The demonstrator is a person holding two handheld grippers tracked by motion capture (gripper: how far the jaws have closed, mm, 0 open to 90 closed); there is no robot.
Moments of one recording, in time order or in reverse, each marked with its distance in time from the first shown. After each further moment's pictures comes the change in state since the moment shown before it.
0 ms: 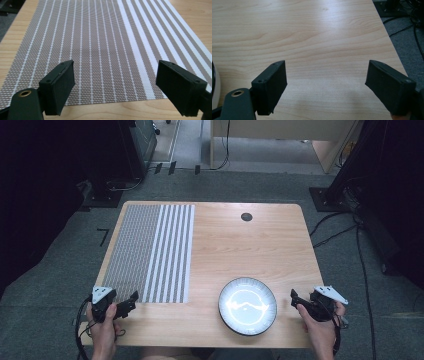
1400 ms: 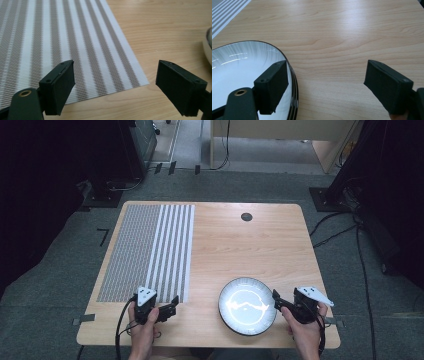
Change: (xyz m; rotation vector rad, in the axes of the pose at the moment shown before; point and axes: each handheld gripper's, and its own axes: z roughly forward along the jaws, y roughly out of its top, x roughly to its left) left arm -0.113 -0.009 0.018 0.032 -0.175 0.090; right arm 0.052 0.002 -0.014 -0.033 0.159 -0.001
